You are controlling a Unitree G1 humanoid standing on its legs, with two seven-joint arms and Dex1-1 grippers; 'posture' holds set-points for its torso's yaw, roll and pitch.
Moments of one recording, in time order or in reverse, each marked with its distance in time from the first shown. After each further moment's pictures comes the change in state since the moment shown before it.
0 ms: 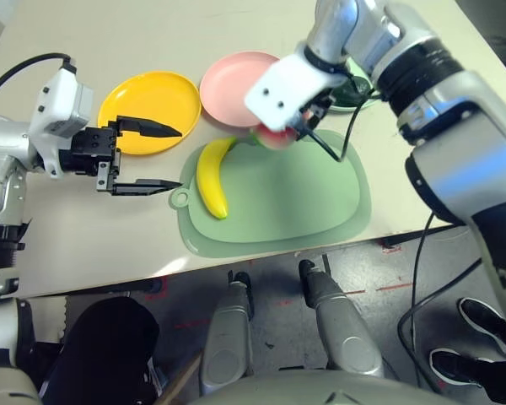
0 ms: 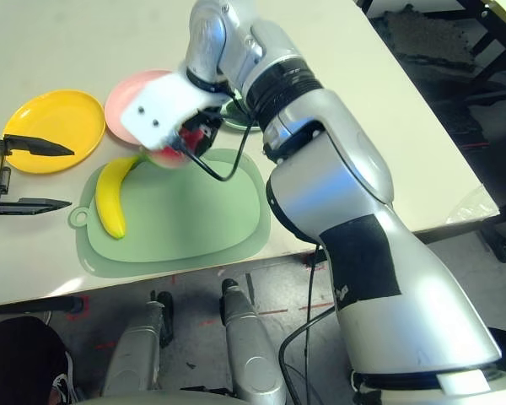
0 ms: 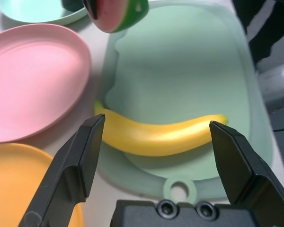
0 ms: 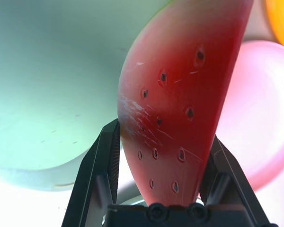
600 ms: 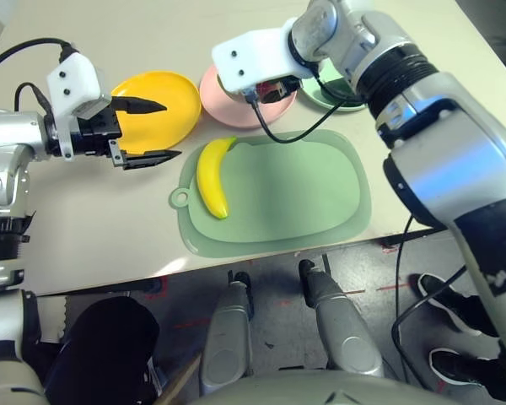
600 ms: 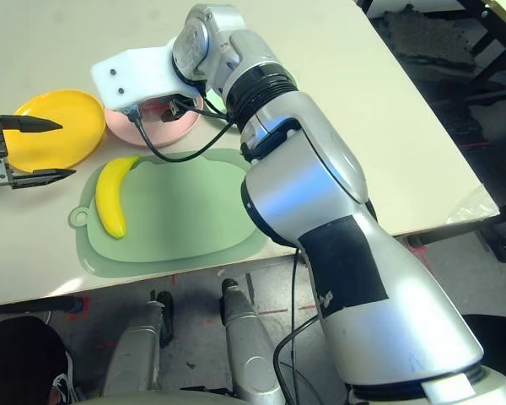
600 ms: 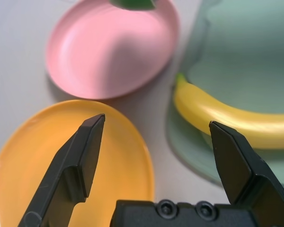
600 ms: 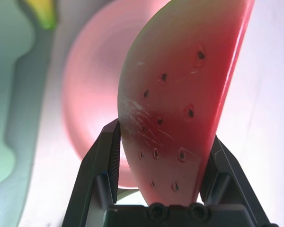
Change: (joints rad) left arm -0.085 -0.048 -0.012 0.031 0.195 0.085 0.325; right arm 0.000 0.119 -0.059 0.125 -0.161 0.199 -0.567
